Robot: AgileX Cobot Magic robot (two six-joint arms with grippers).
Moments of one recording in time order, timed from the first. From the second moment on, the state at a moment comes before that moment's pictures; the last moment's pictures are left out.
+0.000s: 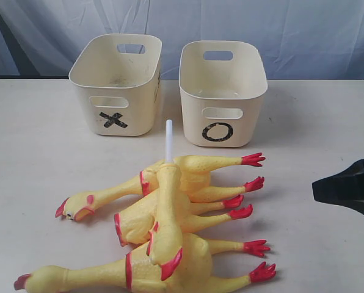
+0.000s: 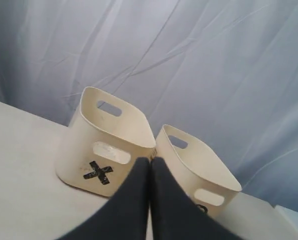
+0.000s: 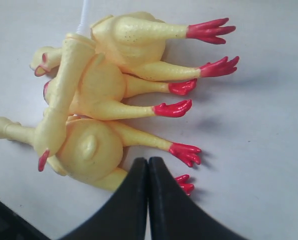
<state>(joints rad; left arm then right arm) -0.02 0.01 -0.15 -1.01 0.30 0.43 0.06 0.91 -0.57 0.77 0.89 -0.58</state>
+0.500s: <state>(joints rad) -0.02 0.46 -0.39 -1.00 0.57 0.62 0.06 0.91 -0.57 0.79 0.89 -0.61</state>
